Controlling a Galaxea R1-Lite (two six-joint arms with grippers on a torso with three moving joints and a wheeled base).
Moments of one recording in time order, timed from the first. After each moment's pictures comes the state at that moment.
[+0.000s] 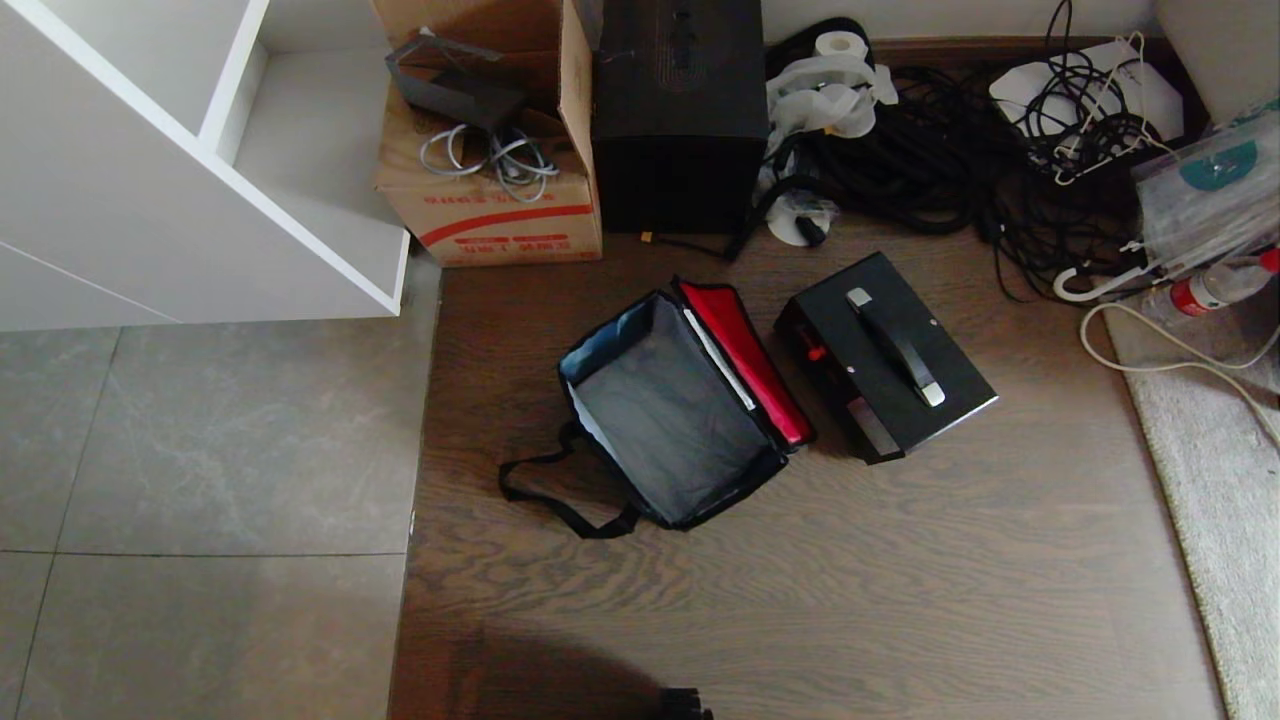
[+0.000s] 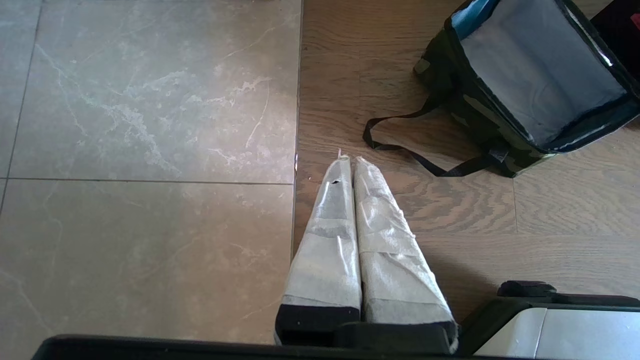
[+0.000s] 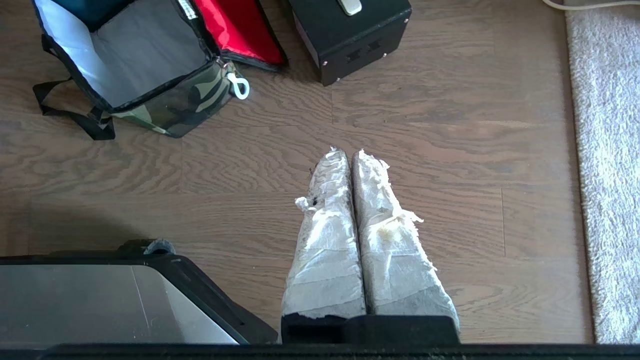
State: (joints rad) left arm 0.00 0.00 0.00 -0.02 0.00 0.01; right arm 0.00 0.00 -0.02 0.05 0.01 0.00
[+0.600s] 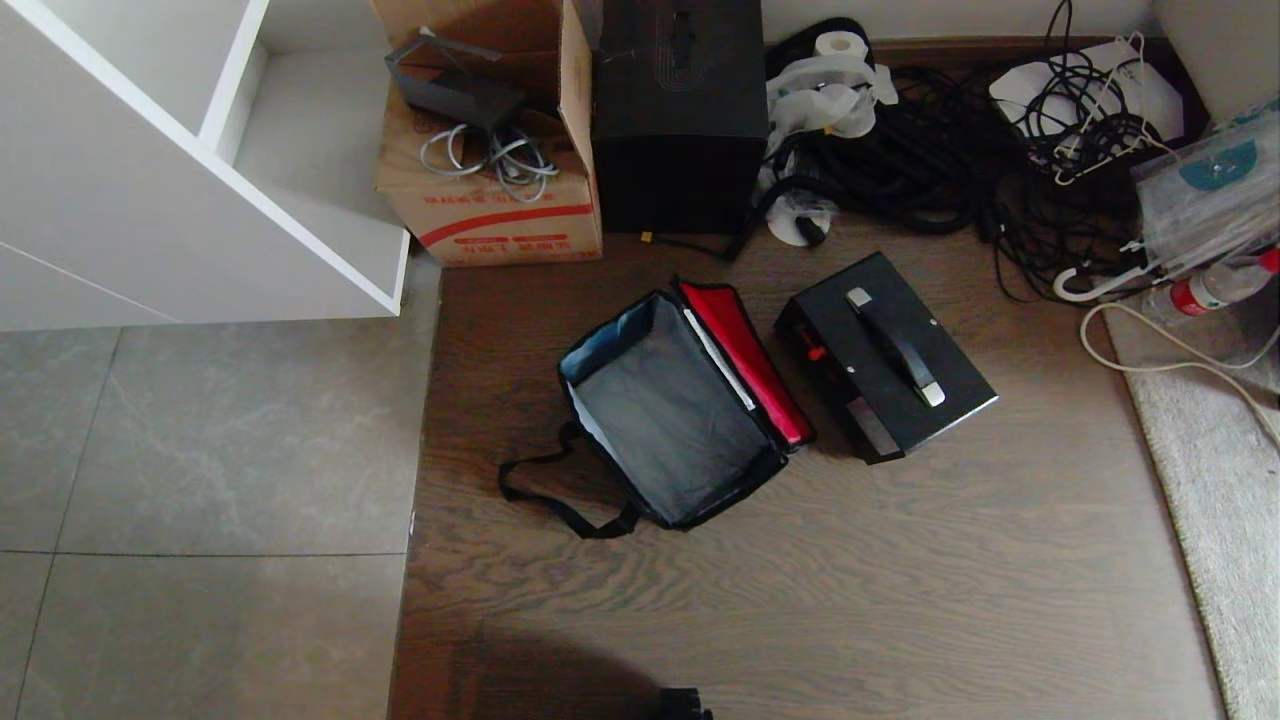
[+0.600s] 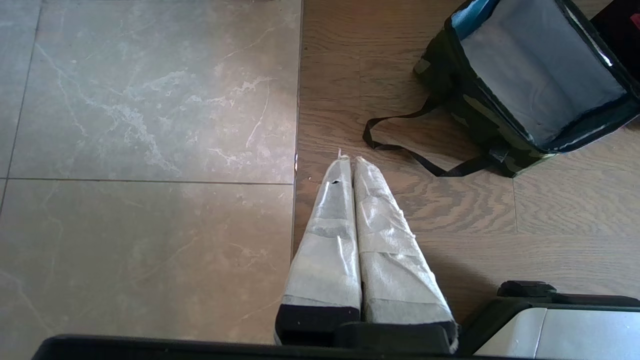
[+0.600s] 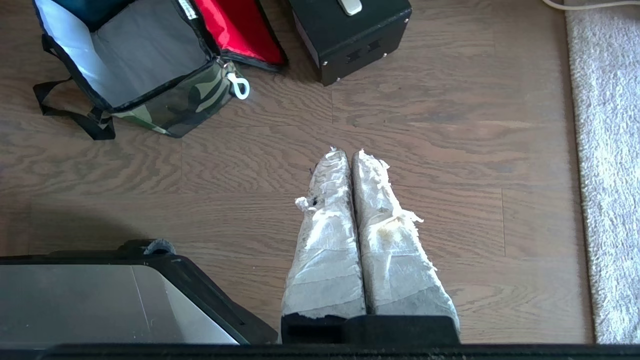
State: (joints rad) left arm 0.00 0.00 0.00 -0.02 0.00 0.01; right arm 0.00 0.00 -0.02 0.05 0.01 0.00
